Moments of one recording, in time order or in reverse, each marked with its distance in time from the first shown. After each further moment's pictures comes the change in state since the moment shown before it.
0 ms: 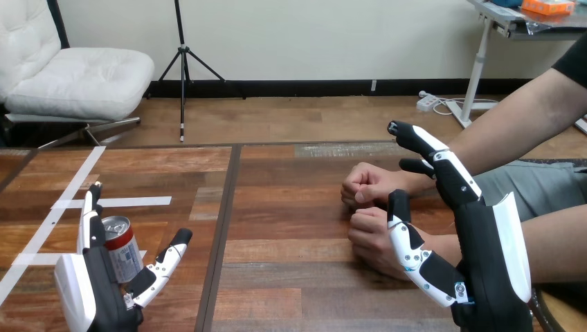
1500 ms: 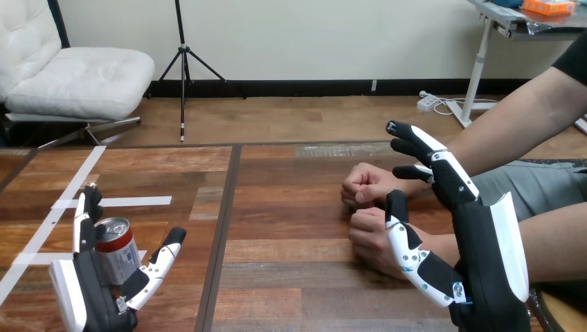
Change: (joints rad) left arm 0.017 0.000 -0.013 0.001 -0.110 -0.101 -0.037; right arm 0.000 0.004 0.004 0.000 0.000 0.004 0.005
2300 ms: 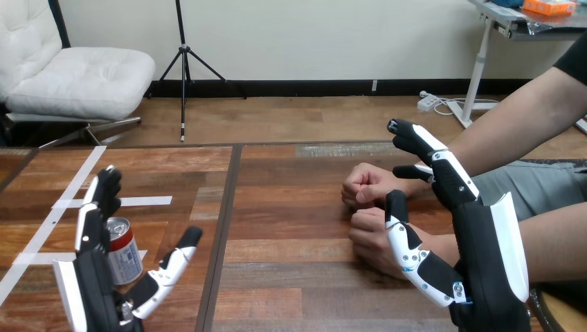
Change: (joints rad) left arm 0.008 -0.007 0.001 0.046 0.029 -0.368 -0.009; right arm 0.000 0.001 0.002 0.000 0.004 0.000 0.000
